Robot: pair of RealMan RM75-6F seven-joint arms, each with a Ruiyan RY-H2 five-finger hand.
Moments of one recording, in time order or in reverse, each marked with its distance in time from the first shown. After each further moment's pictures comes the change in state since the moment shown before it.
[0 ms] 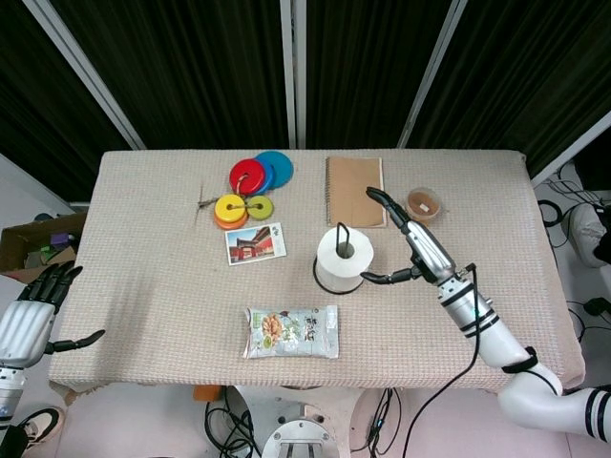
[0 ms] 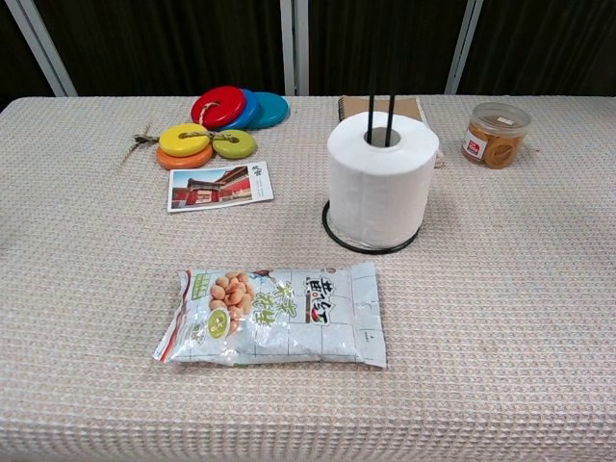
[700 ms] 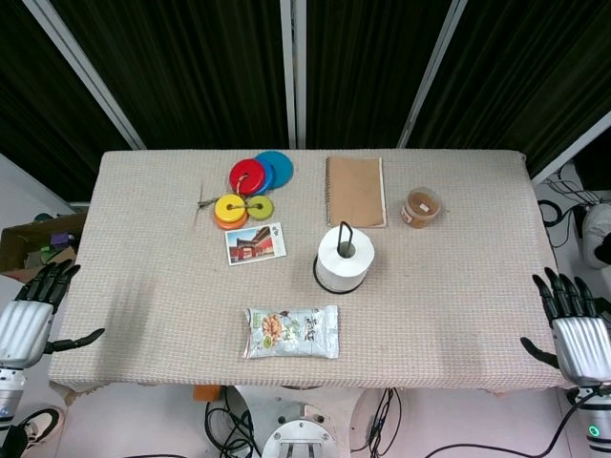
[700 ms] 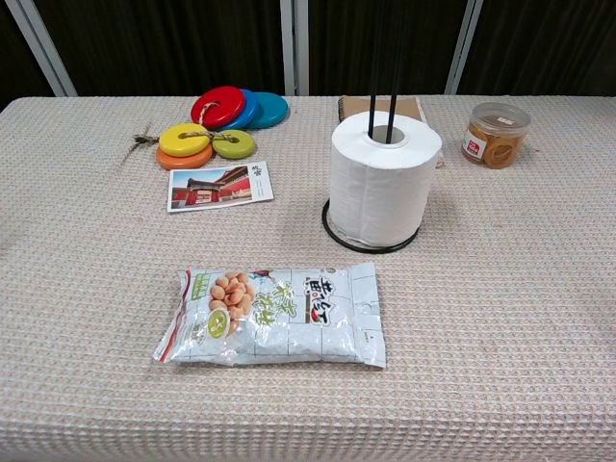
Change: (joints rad) left arm 0.008 -0.010 -0.008 -0.002 -0.003 0.024 0.017; right arm -0.557 -0.003 -0.309 0.377 -0.143 0.554 -0.703
